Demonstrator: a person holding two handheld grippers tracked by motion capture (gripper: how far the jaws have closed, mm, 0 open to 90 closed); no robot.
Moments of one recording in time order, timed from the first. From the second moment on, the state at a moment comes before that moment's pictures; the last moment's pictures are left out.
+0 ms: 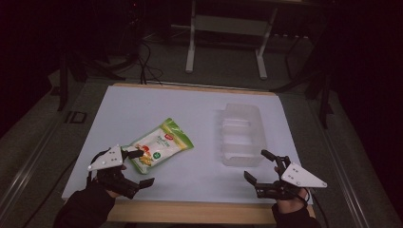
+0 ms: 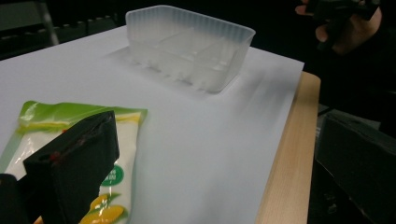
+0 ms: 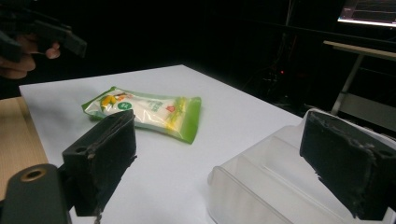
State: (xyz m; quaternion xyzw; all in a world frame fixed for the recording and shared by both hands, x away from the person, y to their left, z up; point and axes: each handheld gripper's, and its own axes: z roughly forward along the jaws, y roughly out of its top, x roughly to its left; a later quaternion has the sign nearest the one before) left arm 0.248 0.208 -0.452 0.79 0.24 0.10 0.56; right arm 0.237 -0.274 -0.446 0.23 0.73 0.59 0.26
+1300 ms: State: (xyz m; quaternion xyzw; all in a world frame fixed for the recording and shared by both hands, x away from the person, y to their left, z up) left arm 0.358 0.189 -0.430 0.82 0.27 0.13 0.49; right arm 0.236 -0.272 -0.445 0.23 0.73 0.59 0.26
